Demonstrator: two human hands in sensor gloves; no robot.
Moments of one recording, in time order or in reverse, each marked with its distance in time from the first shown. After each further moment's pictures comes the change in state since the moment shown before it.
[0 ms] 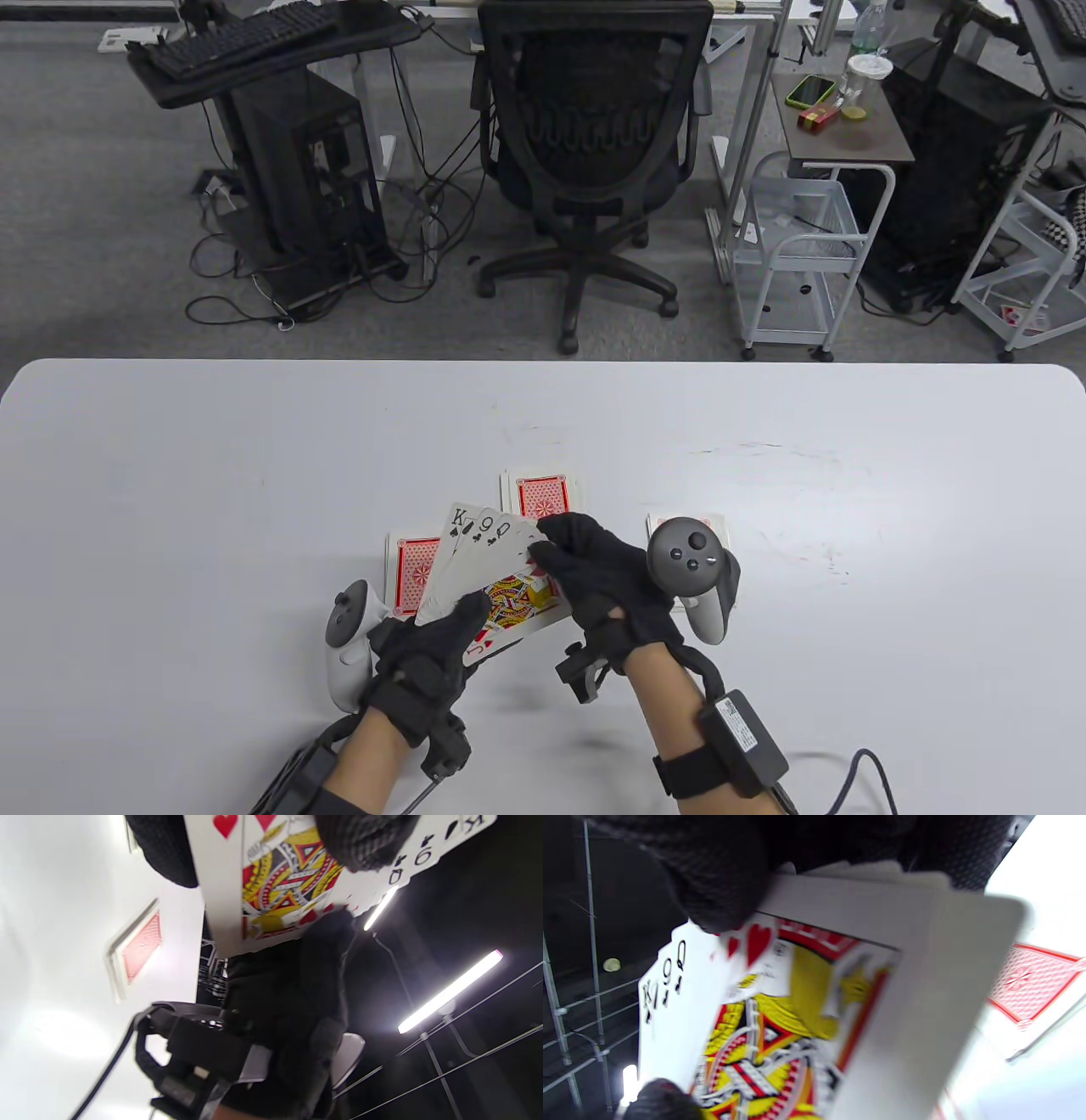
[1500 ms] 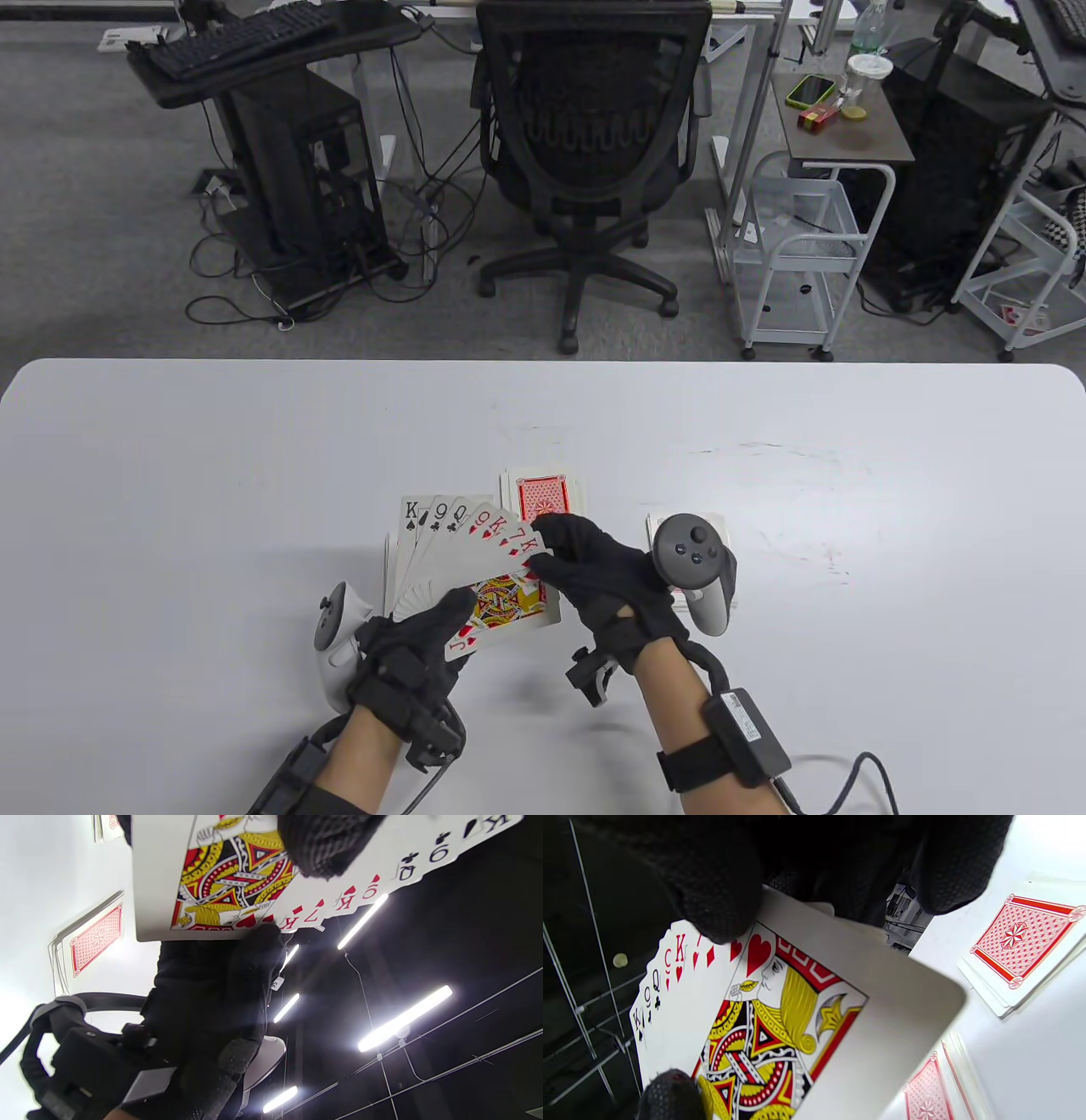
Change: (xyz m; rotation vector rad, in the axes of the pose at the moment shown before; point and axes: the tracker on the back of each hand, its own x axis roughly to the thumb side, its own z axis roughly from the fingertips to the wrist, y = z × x) left_hand 0.004 0.008 0.002 0.028 -0.064 0.125; right_hand -0.024 0.003 -0.004 0.084 0.005 -0.088
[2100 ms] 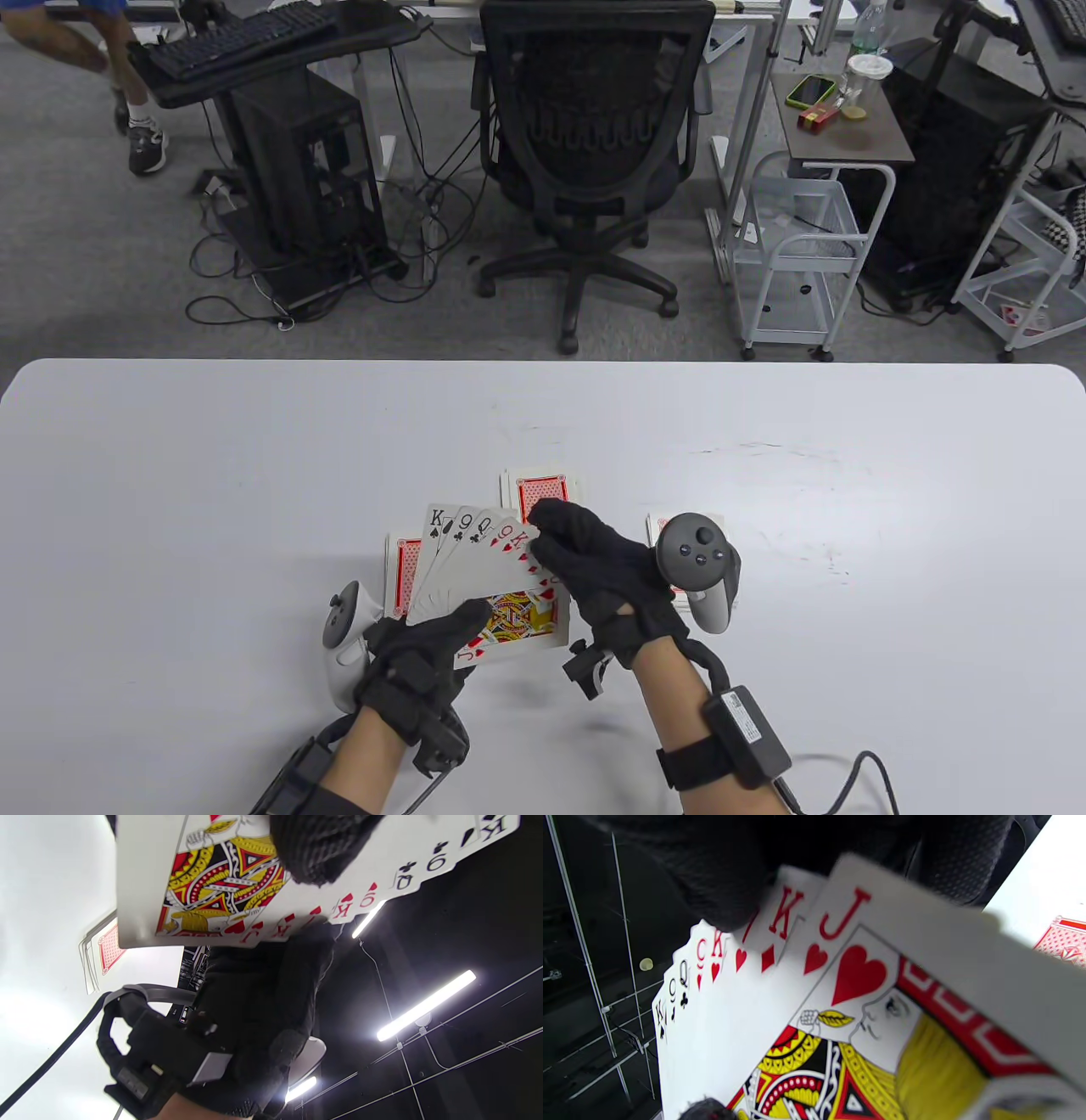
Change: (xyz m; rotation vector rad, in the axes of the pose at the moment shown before) left_hand -0.007 -0.004 -0.003 -0.035 0.050 -0.063; right_hand 0.018 -0.002 -0.001 -0.041 -0.086 0.061
